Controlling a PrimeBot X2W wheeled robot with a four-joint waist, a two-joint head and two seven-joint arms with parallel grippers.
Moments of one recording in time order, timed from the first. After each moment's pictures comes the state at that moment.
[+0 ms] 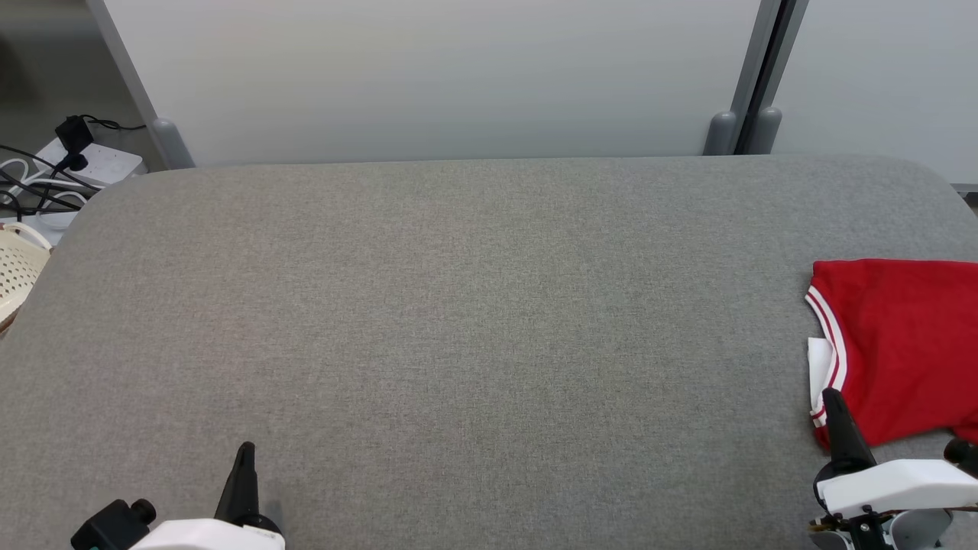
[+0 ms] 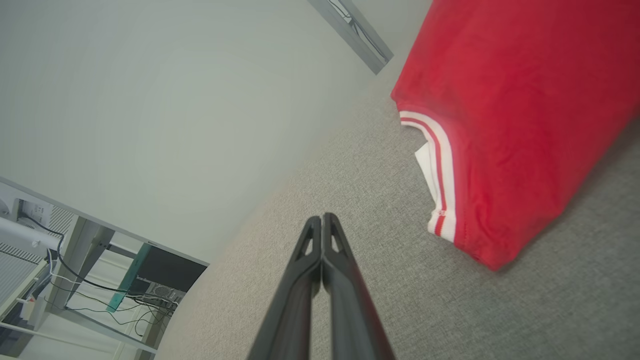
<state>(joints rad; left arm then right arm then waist) 0.00 0.02 0.05 0.37 -0.90 -0.07 -0.06 -0.11 -0.06 -0.05 0.40 0.93 0.13 -0.07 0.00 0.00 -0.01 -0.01</state>
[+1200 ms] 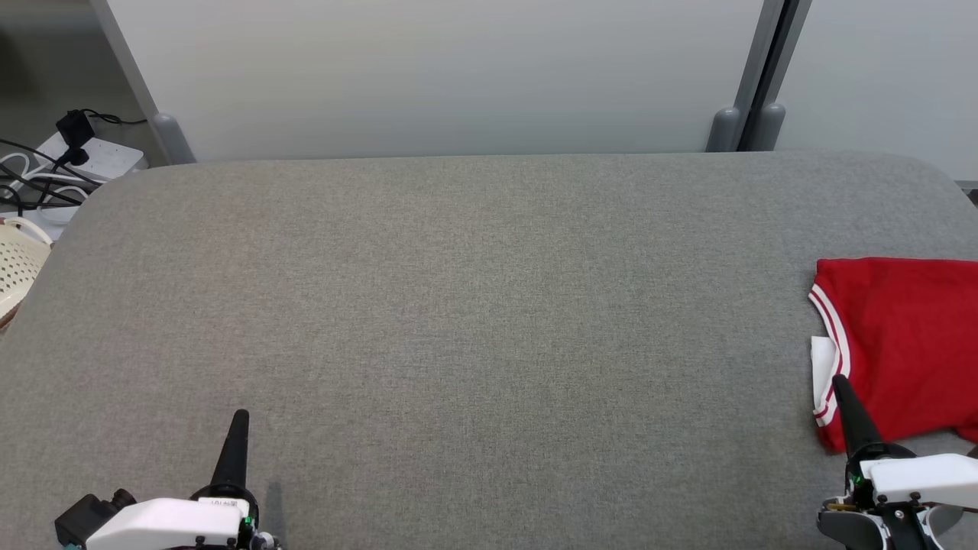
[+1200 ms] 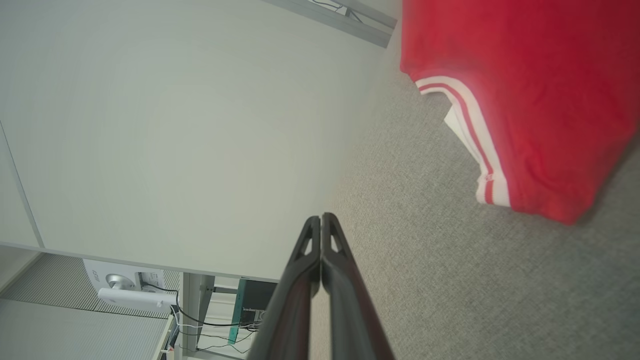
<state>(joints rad) -0.03 0.03 0.07 0.31 -1.32 -0.10 0.04 -0.11 -0.05 -0.10 0.33 1.33 0.13 0.04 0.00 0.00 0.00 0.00</state>
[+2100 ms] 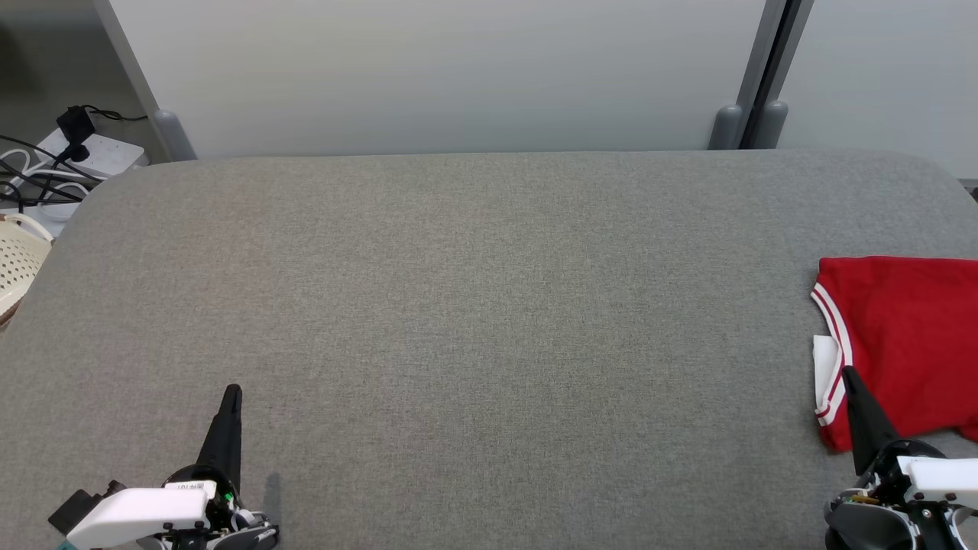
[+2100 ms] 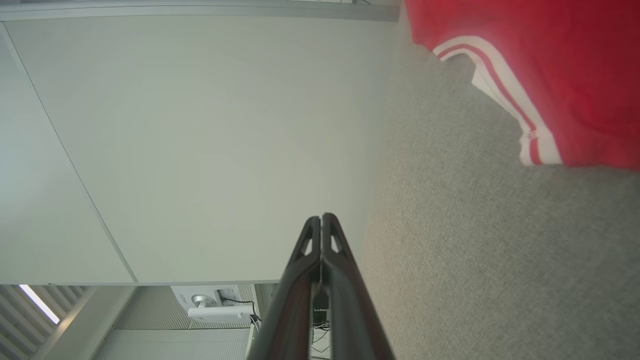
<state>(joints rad) -0.05 0.03 0.08 0.28 -1.60 -0.12 0.11 -0.09 -0.04 -0.13 0.28 1.60 0.13 0.11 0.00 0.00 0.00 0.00</state>
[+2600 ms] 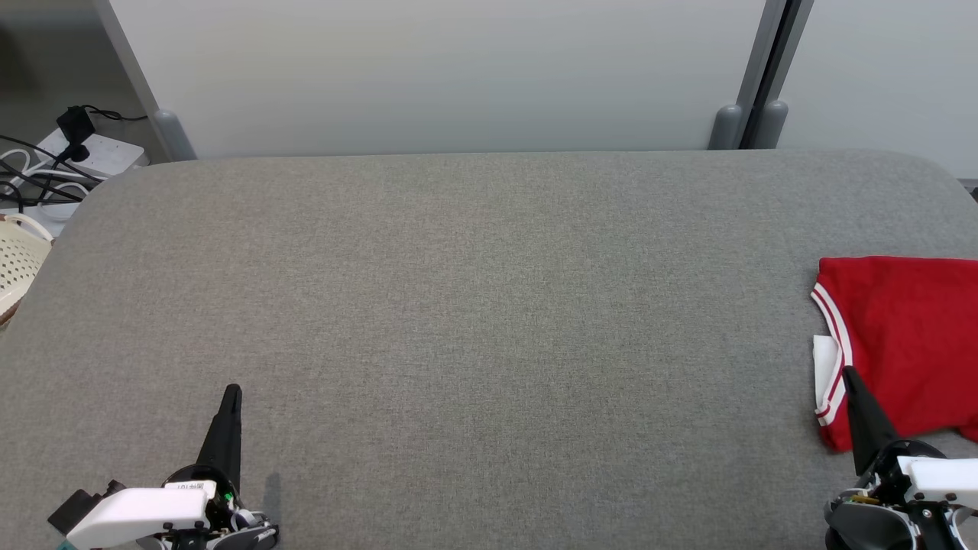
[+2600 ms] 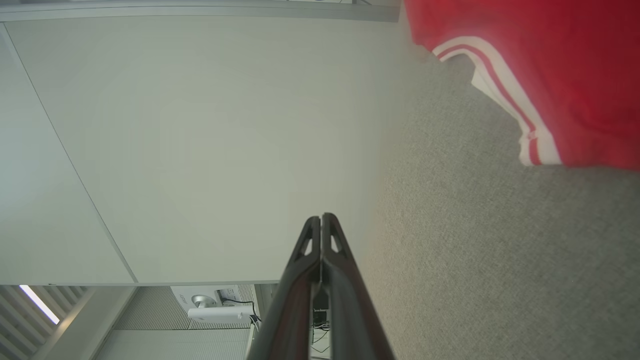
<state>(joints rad) -0.05 0.03 0.08 0.27 -1.60 -0.12 0.11 -0.09 -0.04 -0.13 0.28 1.60 0.13 0.11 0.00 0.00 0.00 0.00</state>
